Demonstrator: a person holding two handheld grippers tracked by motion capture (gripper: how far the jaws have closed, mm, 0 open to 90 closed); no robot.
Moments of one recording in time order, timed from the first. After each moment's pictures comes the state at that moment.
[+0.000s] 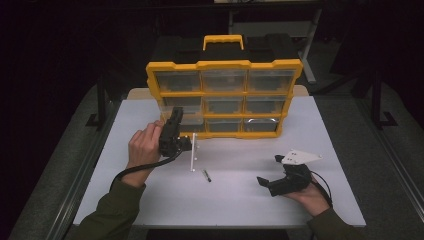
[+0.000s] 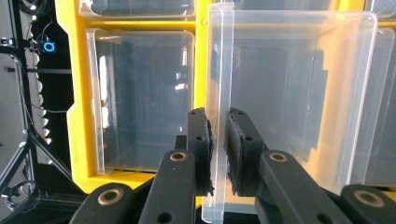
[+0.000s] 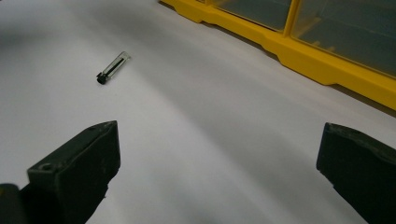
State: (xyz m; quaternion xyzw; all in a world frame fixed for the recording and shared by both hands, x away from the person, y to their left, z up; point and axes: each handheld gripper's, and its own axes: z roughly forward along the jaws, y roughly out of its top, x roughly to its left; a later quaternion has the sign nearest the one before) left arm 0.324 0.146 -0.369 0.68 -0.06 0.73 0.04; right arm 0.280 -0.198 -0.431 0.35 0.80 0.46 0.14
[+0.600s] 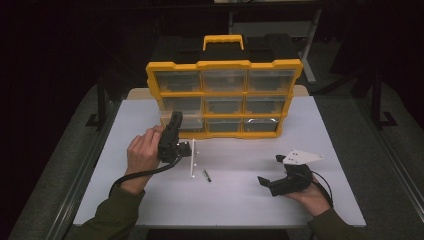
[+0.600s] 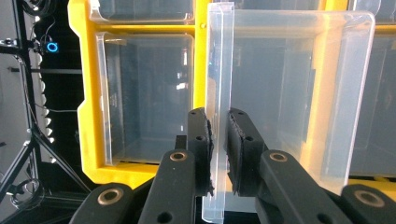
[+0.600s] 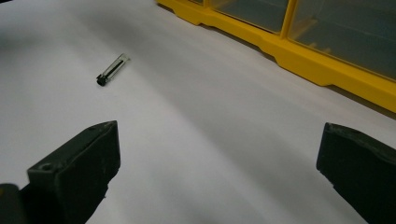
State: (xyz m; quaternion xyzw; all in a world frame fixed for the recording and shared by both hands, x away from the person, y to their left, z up) left arm 0.309 0.146 -0.372 0.68 -0.06 0.73 0.04; right arm 0.279 -0.200 -0.430 0.35 0.80 0.46 0.14
